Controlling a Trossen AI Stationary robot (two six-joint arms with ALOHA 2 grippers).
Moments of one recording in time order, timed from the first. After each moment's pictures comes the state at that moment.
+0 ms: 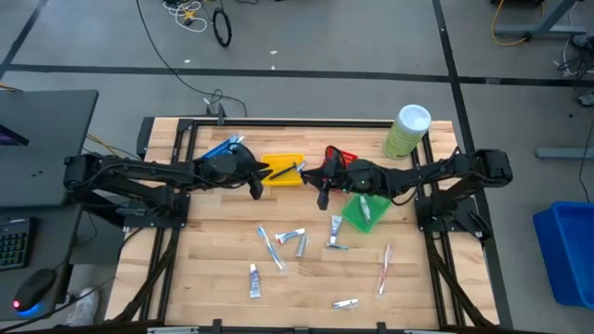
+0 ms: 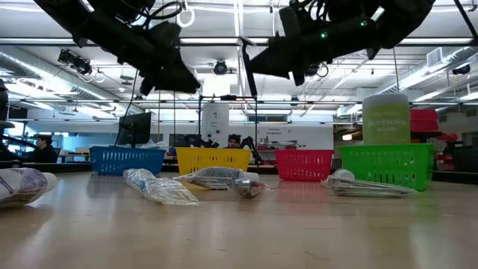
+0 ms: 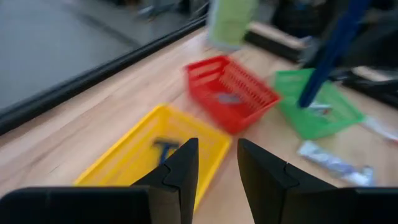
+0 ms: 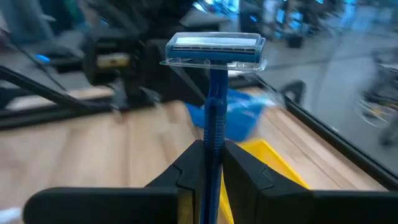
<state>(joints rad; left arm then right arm) 0.13 1.14 0.57 0.18 -0.30 -0.34 -0.04 1.51 0.75 0.57 0.18 0.09</state>
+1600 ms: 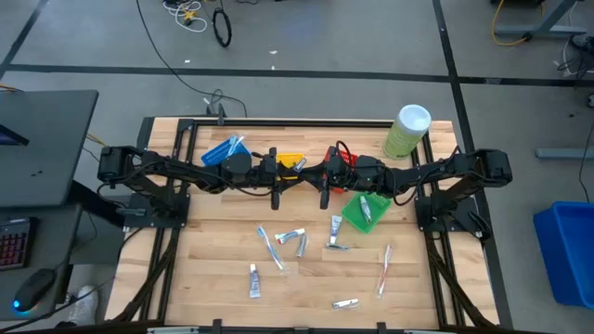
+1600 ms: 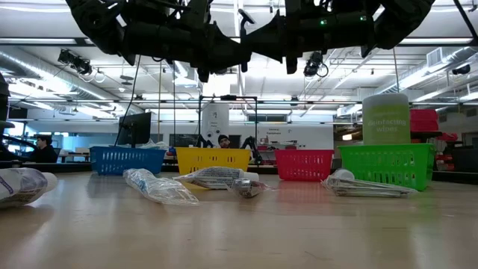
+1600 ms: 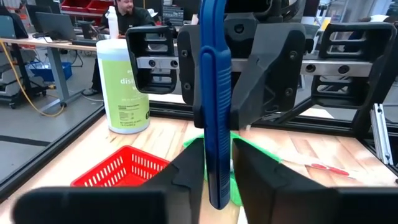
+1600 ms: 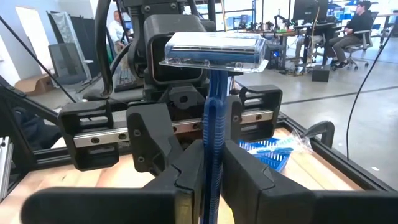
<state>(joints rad) 0.12 1.49 0.67 0.77 0.01 -0.07 -0.05 1.51 0.75 0.73 0.09 0.10</state>
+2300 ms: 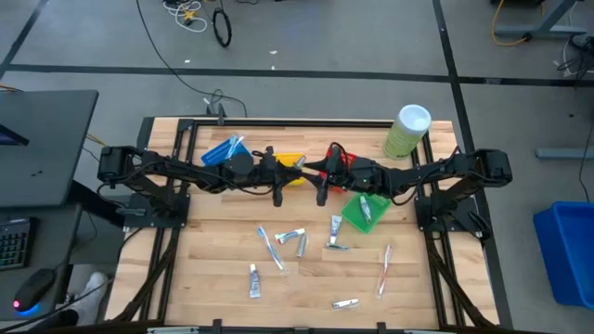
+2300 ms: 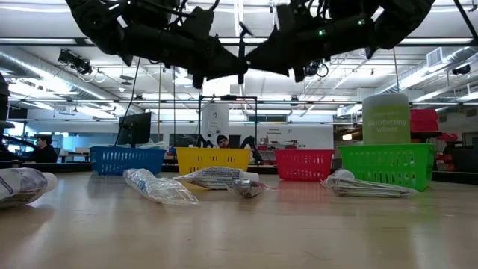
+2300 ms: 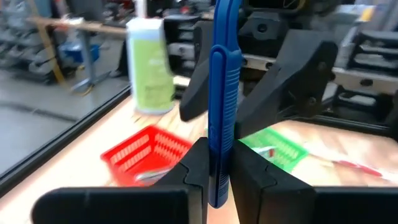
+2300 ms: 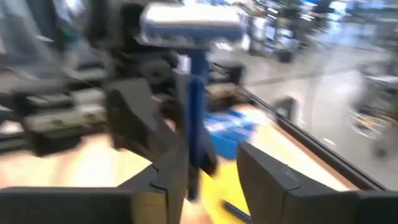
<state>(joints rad) 0.12 1.49 0.67 0.70 -0.10 -0.11 -0.05 1.51 0.75 0.62 0.25 0.09</state>
